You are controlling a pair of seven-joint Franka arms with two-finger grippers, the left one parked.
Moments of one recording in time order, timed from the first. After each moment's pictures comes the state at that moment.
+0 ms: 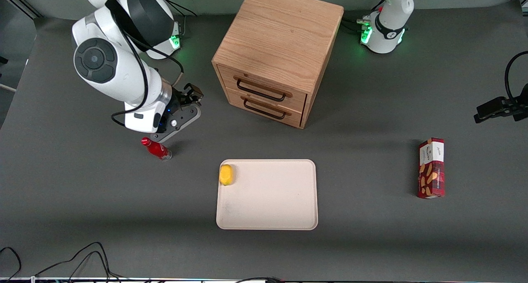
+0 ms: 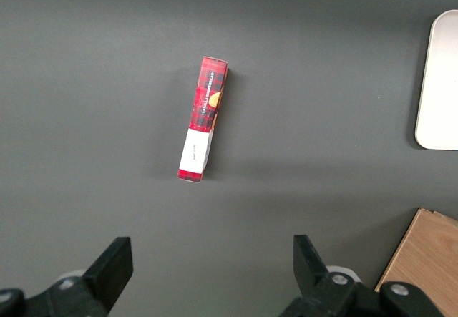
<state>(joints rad) 0.29 0.27 0.18 -1.47 0.10 1.59 -0.14</state>
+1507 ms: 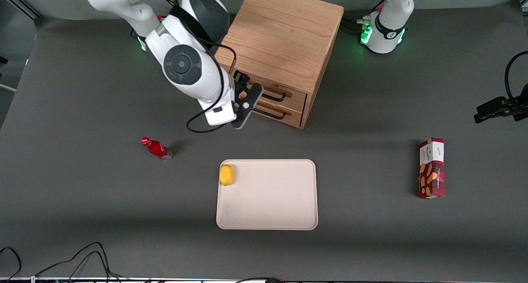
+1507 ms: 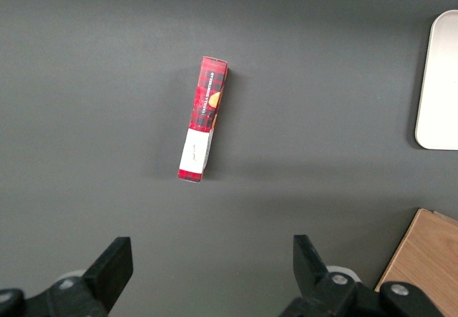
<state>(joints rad) 0.45 0.44 0.25 -1.35 0.17 1.64 -0.32</state>
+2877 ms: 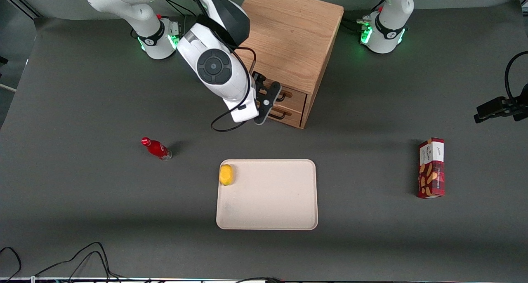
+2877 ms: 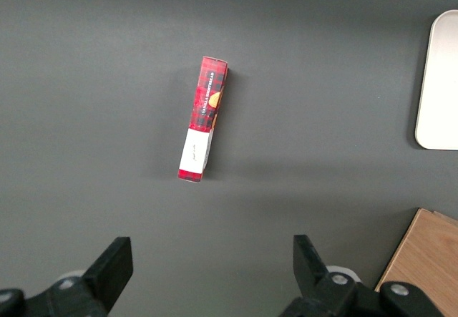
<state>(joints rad) 0.49 0.46 0.28 -1.45 0.17 1.78 -0.32</state>
